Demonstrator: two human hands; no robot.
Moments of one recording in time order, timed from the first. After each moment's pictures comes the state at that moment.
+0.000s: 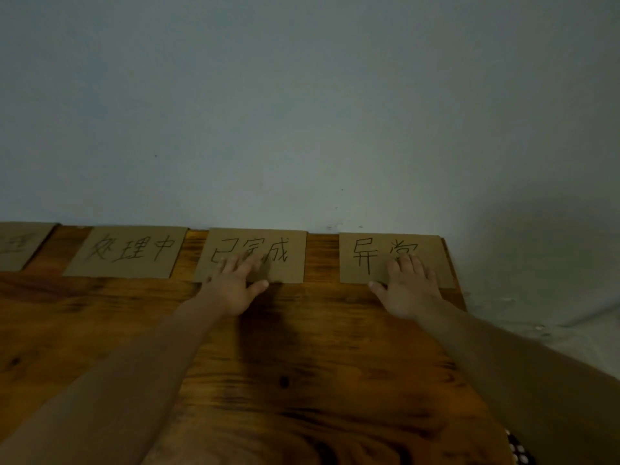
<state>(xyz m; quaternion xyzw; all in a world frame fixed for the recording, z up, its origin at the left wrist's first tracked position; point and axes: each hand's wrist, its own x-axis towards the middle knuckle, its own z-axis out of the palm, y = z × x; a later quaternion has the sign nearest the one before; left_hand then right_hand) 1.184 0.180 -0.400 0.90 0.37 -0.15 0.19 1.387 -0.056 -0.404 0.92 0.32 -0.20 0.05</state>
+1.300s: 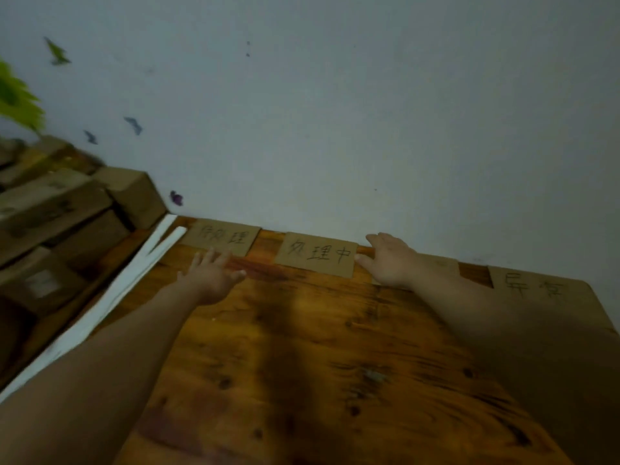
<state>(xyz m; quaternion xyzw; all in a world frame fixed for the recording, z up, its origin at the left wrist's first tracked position) 0.830 0.376 -0.263 0.84 0.51 -0.13 0.16 1.106 0.182 -0.243 0.85 0.48 -0.20 -0.05</state>
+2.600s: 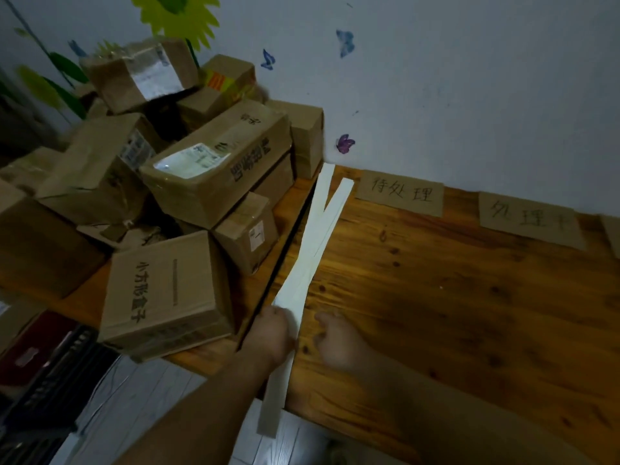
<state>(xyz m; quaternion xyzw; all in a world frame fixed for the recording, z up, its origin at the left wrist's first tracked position) 0.471 0.530 -0.395 0.83 0.48 -0.19 0.19 0.583 0.442 -0.388 0.78 0.45 -0.40 -0.14</state>
